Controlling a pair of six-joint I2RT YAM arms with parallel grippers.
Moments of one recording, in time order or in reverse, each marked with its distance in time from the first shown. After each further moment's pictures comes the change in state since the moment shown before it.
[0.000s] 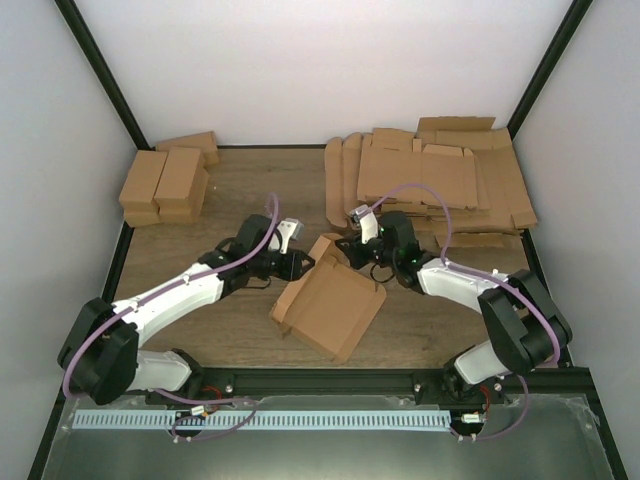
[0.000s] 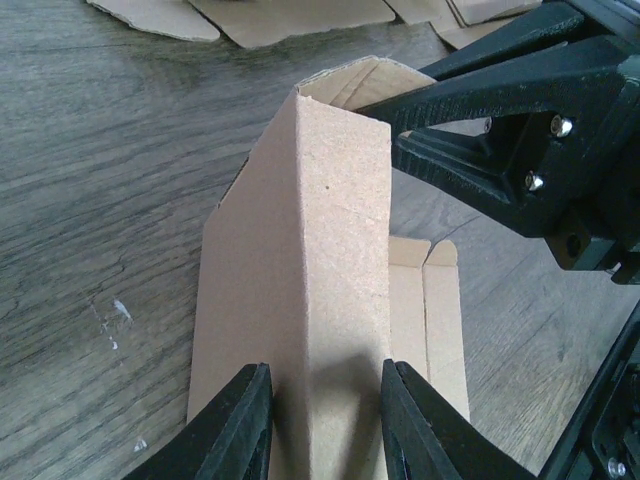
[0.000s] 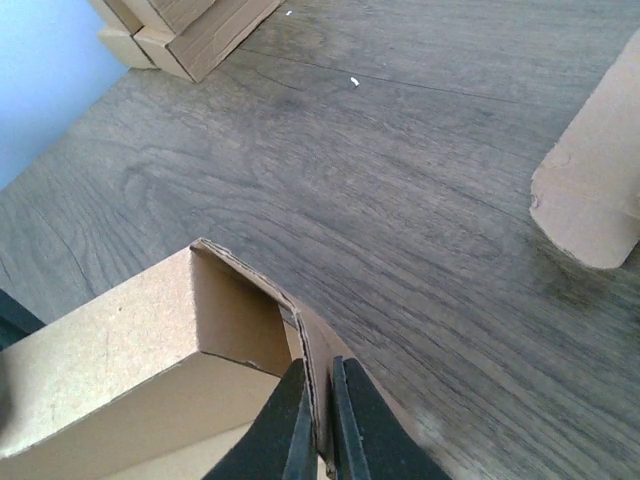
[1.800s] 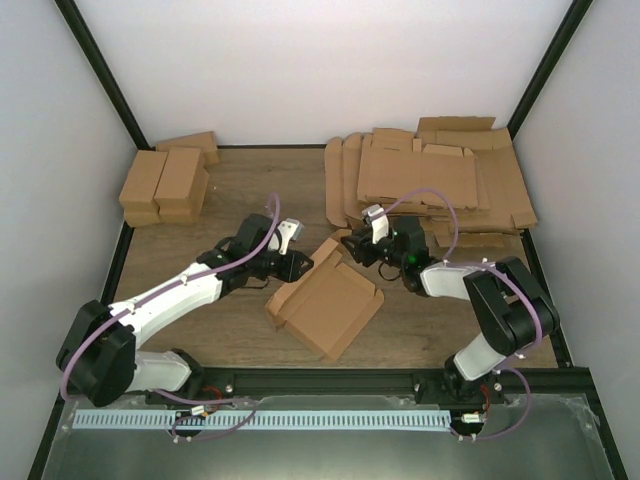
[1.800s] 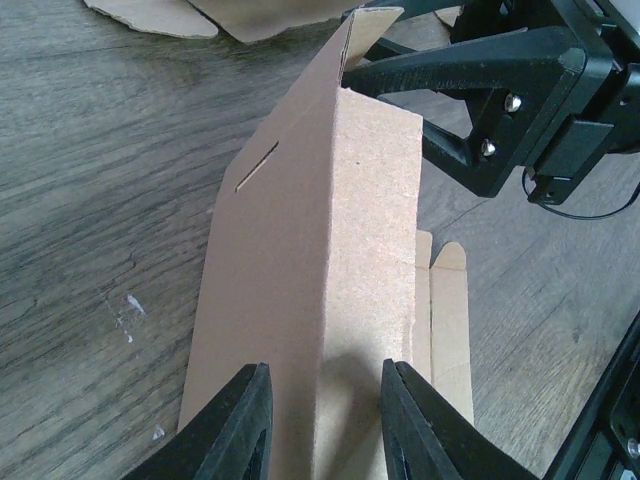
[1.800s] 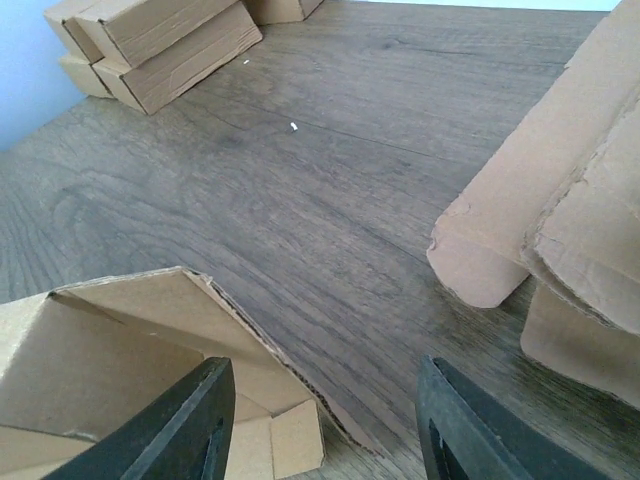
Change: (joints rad) left arm 0.000 -0.018 0.012 -0.043 -0.002 0.048; right arm -0.106 0.105 -0.101 0.314 -0.007 -0.092
